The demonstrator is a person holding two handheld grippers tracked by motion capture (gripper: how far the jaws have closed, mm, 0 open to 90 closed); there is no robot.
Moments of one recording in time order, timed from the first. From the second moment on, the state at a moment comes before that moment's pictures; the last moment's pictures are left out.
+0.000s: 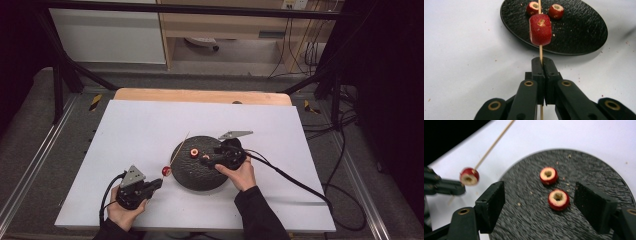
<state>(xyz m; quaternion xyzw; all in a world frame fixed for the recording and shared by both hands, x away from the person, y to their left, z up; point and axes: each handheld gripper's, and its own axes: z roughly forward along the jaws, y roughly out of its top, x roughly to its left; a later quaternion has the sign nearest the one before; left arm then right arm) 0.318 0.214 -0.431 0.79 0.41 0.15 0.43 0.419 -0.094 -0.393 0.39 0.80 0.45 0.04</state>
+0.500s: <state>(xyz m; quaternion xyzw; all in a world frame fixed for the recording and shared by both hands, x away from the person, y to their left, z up) 0.320 0.215 -0.433 0.80 0.40 0.14 0.42 0.468 -0.061 -0.400 0.34 0.90 0.26 0.04</state>
